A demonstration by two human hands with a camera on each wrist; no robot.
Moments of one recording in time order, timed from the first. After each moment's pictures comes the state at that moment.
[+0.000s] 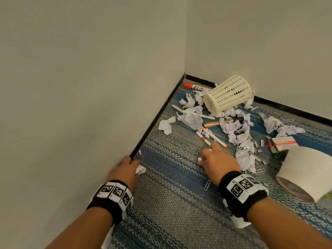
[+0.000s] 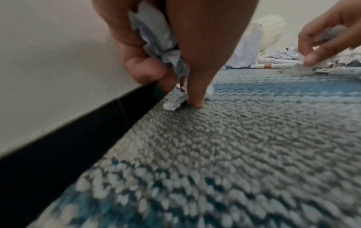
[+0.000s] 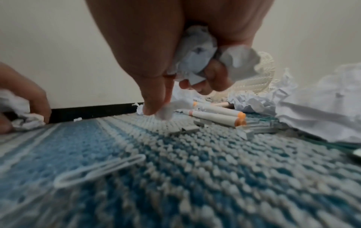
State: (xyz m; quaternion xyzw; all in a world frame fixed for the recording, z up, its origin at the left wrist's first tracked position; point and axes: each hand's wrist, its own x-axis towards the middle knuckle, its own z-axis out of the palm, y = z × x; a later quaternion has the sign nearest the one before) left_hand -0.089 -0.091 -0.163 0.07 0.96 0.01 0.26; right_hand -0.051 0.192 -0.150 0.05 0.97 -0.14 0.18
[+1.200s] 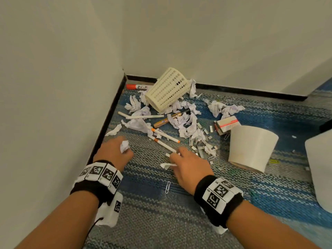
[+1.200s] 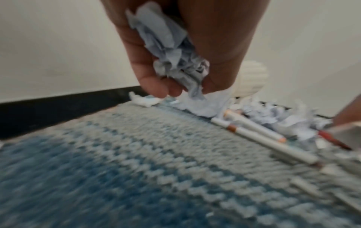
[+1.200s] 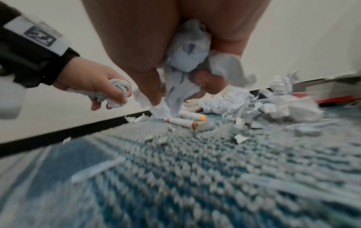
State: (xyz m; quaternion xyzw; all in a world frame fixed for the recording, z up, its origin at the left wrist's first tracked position) left_hand -0.150 0.048 -0.130 0.13 0.97 0.15 0.17; right_hand -0.014 0.234 -0.148 0.04 0.97 -0.23 0.11
